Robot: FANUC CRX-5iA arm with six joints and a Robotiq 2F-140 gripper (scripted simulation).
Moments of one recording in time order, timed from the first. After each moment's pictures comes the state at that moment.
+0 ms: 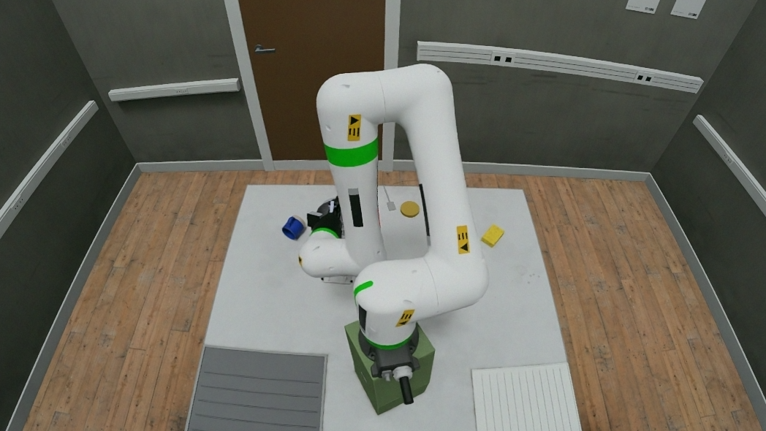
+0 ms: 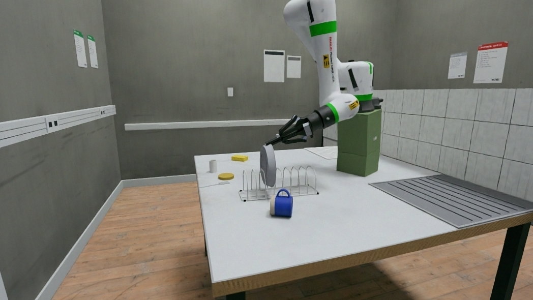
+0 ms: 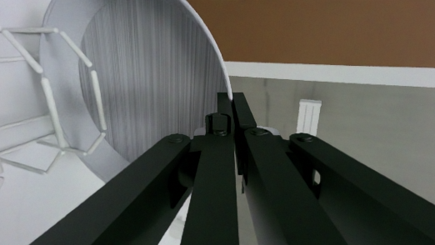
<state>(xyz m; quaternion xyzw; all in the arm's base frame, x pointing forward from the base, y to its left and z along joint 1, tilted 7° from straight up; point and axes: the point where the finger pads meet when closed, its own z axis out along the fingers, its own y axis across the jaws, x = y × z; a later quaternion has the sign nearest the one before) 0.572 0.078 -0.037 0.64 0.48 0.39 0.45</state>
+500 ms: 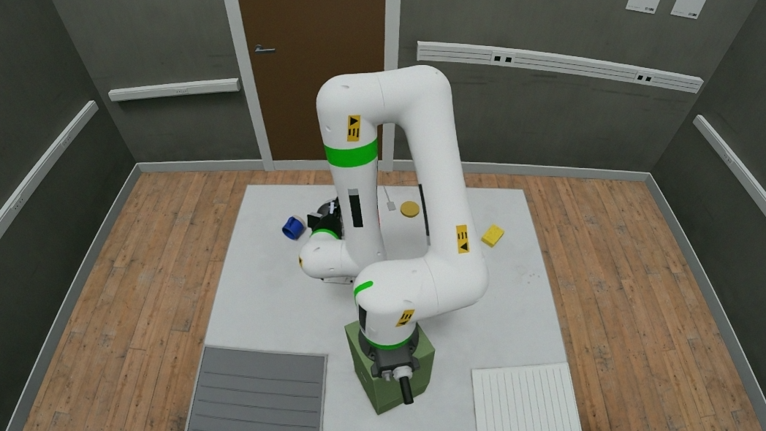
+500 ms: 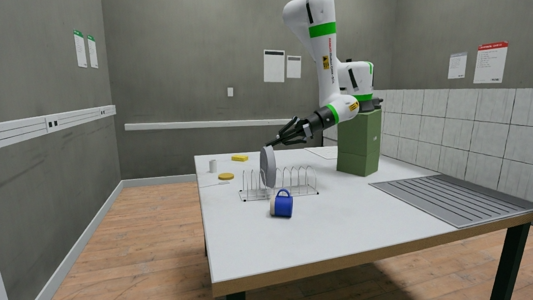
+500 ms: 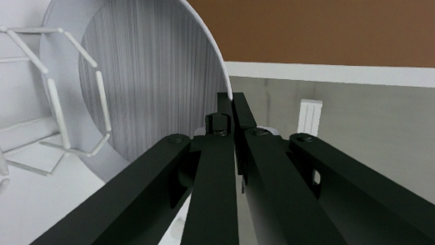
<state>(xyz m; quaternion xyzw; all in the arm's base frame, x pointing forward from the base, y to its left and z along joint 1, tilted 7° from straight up) 0.573 0.078 -0.042 0.64 0.48 0.39 0.45</state>
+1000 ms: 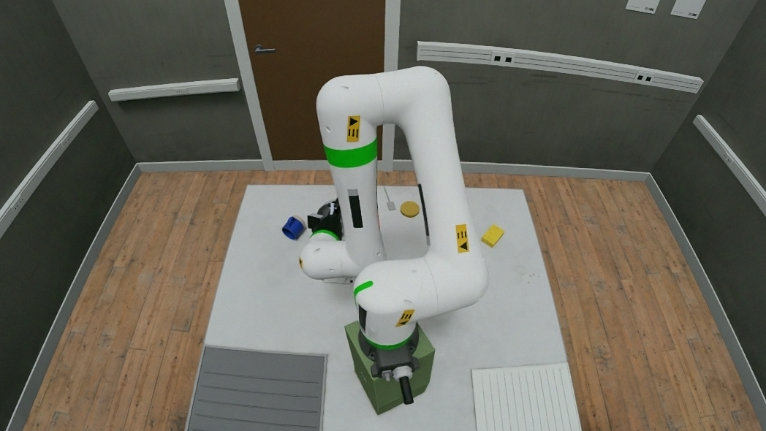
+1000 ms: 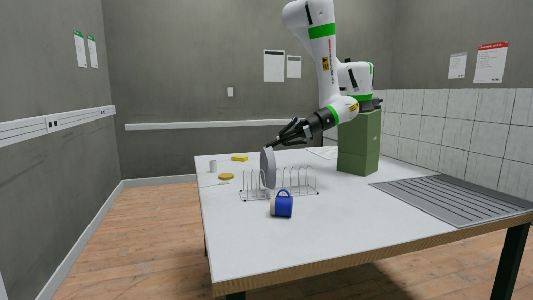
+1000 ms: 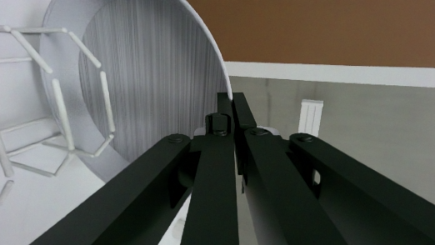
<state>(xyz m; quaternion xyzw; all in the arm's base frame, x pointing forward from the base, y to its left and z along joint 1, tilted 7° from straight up) 0.574 0.078 -0.046 0.64 0.48 0.39 0.45</state>
